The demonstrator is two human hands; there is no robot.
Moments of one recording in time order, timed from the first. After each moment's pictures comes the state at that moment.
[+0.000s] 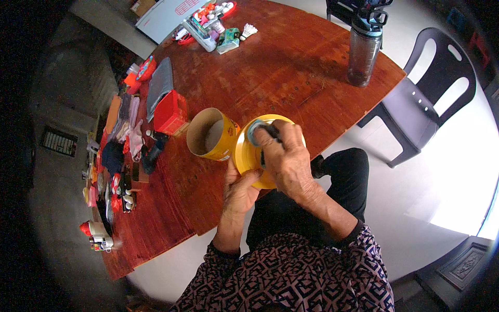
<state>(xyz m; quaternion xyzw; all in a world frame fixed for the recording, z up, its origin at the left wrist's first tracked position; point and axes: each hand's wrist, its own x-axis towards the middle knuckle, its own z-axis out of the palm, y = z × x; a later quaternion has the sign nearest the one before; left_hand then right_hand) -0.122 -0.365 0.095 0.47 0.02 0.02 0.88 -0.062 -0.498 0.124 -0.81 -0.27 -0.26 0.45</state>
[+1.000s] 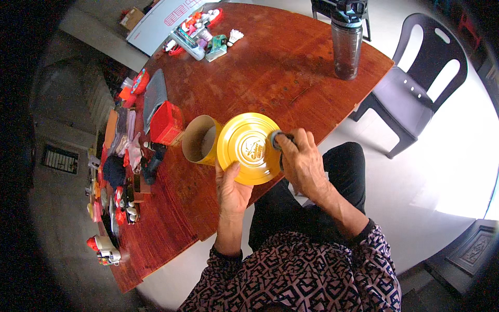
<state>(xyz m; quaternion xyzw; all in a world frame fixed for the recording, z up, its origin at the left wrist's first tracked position) -0.115 -0.365 0.093 0.42 0.05 0.09 0.90 -0.066 -0.535 0.087 -0.86 -0.23 -0.23 0.40</state>
